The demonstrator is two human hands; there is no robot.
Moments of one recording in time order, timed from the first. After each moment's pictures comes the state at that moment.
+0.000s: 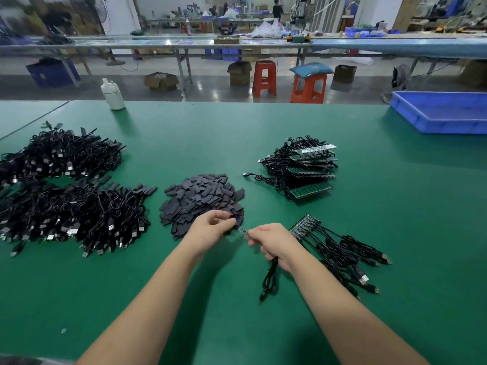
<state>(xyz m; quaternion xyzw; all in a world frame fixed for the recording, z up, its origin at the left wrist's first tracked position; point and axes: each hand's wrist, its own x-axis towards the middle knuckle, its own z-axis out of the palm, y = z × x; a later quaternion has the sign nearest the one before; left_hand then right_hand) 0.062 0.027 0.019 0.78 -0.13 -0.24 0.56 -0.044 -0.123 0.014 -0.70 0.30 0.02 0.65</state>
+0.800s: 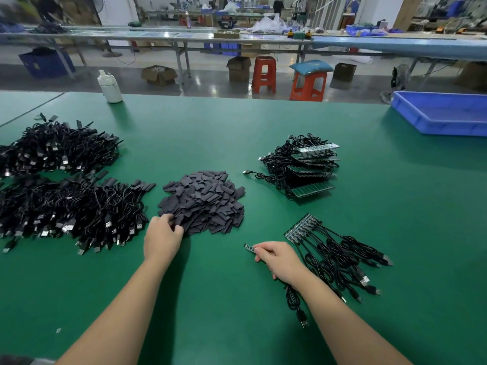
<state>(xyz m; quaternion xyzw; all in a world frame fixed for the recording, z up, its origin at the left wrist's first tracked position) 0.122 0.092 -0.032 0.95 -0.06 0.00 0.30 -0.073 -0.133 -0.034 -0.82 0.22 0.01 0.52</state>
